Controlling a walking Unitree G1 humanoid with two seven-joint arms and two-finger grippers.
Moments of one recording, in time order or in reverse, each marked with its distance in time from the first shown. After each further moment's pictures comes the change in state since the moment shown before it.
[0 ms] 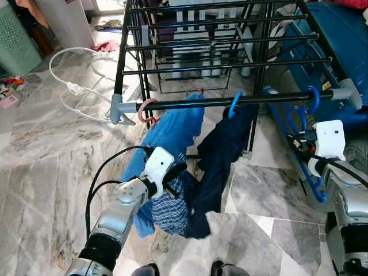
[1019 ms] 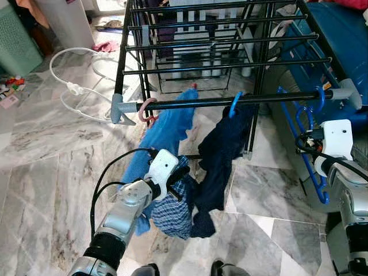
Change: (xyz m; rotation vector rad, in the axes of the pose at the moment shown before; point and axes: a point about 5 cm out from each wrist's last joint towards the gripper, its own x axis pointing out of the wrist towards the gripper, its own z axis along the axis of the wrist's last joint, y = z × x) left arm 0.007 -0.006 -0.003 -0.010 0.021 -0.015; right arm -0.002 -0.011 0.001 0.006 0.011 -0.046
